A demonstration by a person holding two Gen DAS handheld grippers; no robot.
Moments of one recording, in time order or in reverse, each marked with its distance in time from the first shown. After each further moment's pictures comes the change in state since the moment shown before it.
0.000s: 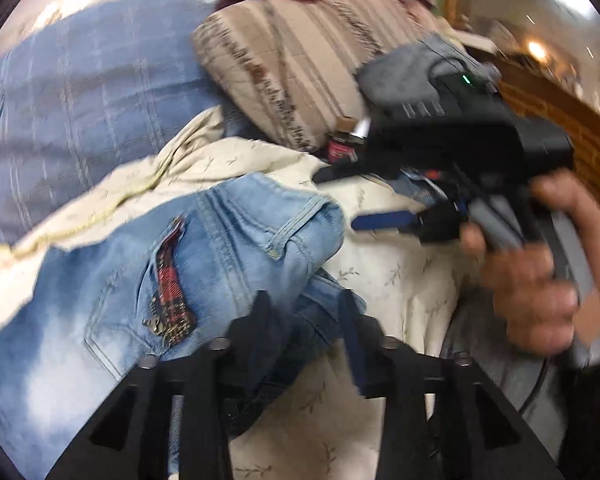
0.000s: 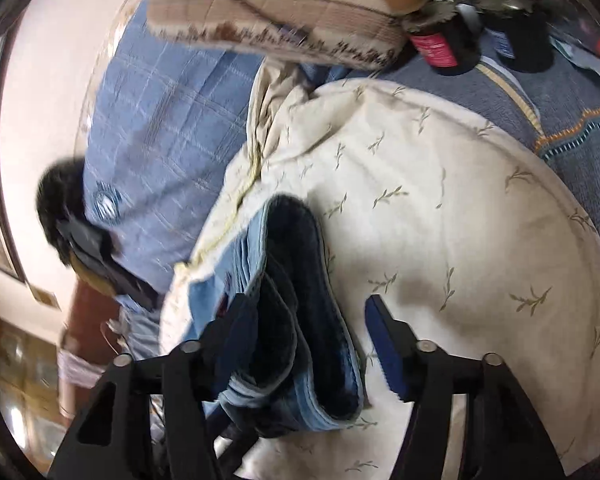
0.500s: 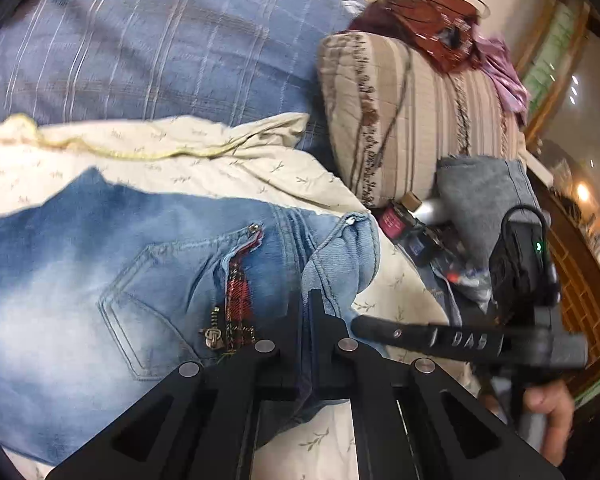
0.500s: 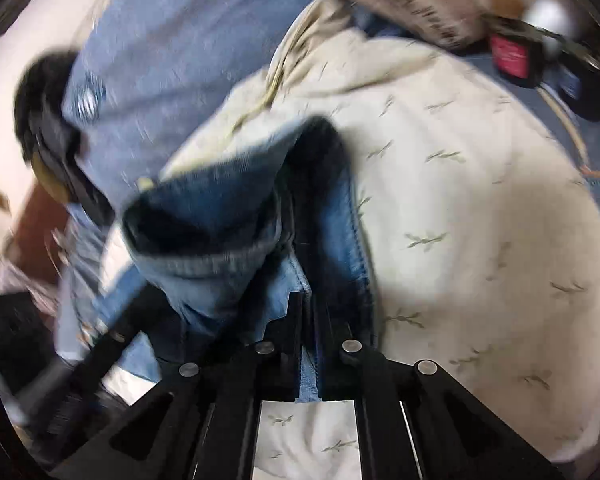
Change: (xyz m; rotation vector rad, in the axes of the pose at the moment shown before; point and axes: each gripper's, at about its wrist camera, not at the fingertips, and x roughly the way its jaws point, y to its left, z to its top) left arm 0.000 0.077 0.009 -0.513 -0.066 -0.052; right arm 0.035 0.045 -0.028 -0.270 0.187 -0.210
